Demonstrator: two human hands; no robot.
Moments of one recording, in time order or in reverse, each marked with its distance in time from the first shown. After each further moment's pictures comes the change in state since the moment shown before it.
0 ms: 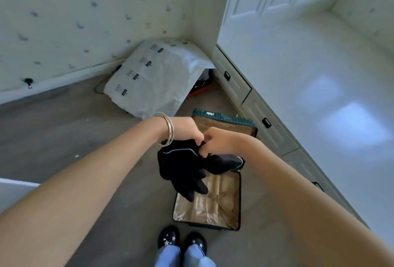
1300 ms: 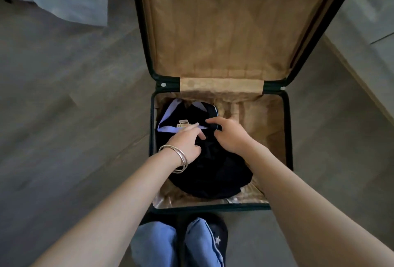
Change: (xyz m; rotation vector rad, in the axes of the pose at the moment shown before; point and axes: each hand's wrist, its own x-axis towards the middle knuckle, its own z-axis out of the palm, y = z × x) left_hand 0.478 -0.288 0.399 0.030 -0.051 -0.055; right_hand 0.417 0.455 0.282 0.298 0.182 0.322
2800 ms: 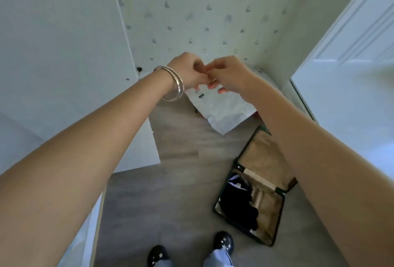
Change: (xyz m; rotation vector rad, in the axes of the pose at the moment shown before) left_hand -0.859 0.076 -0.379 -0.445 0.933 0.039; right_hand -0.729 -0.604 -0.043 -0.132 0.065 -0.810
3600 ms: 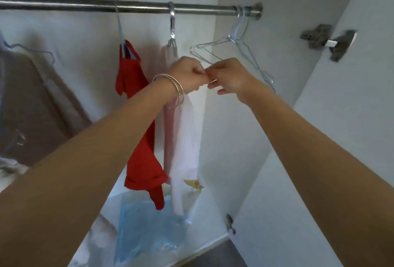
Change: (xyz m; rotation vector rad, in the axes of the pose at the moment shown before) left_hand -0.391 -0.177 -0.354 0.045 1.275 -0.616; right_hand -0.073 -0.444 0.400 -0.024 -0.852 -0.912
